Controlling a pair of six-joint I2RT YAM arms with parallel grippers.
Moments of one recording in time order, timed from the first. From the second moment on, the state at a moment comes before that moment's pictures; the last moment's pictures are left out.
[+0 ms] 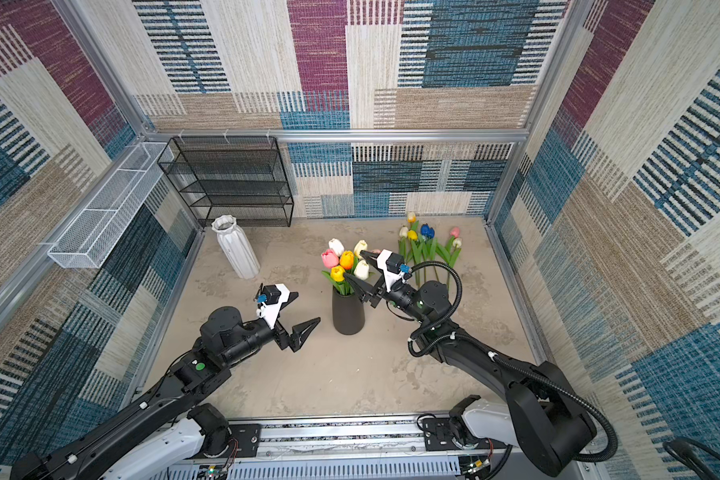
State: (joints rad) left arm -0.64 0.79 0.51 0.13 0.25 -0.03; right arm 0.54 1.20 0.60 0.91 -0.44 0.08
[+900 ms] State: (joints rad) left arm -0.69 0.89 0.82 -0.16 0.46 0.08; right arm -0.04 1.41 1.24 -0.23 -0.30 0.16
